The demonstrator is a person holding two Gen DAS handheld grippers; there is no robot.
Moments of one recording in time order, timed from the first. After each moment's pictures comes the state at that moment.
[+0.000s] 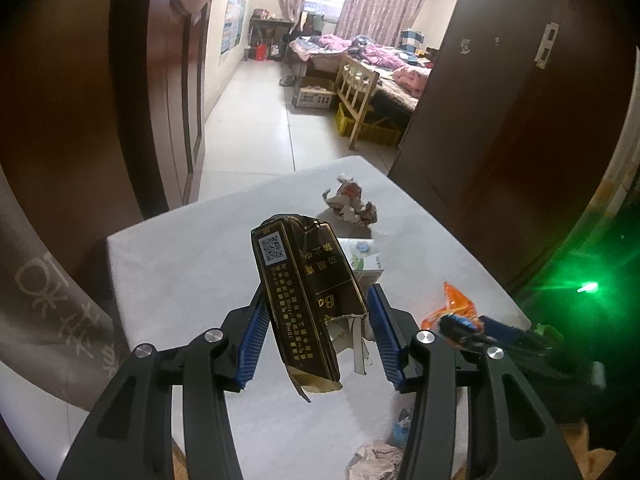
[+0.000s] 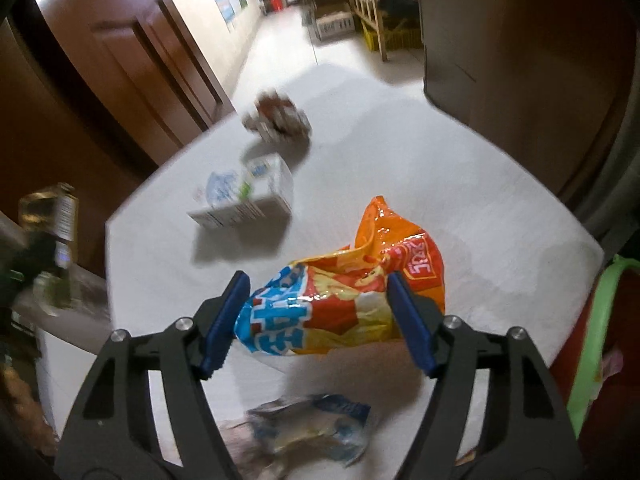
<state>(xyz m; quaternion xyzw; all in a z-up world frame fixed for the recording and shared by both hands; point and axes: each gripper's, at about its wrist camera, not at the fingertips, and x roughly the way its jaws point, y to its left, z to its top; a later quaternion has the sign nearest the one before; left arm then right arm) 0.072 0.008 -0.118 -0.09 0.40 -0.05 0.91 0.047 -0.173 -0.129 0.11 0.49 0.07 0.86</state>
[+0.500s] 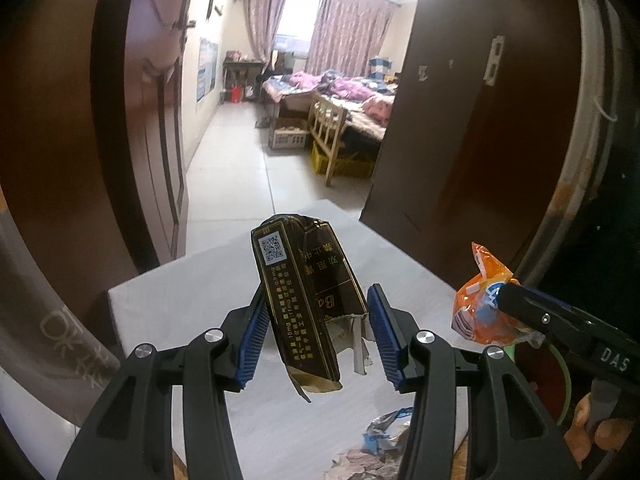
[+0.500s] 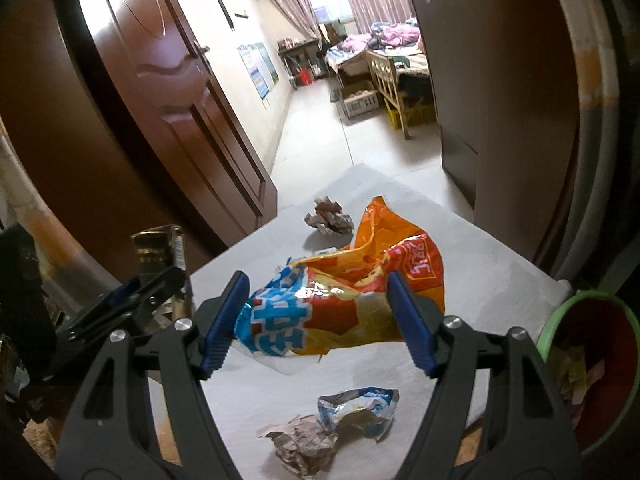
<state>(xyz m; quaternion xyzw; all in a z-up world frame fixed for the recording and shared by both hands) 0.039 -0.017 -0.067 -0.06 0.33 -0.09 0.94 -0.016 -0.183 -0.012 0.14 0.36 0.10 0.91</state>
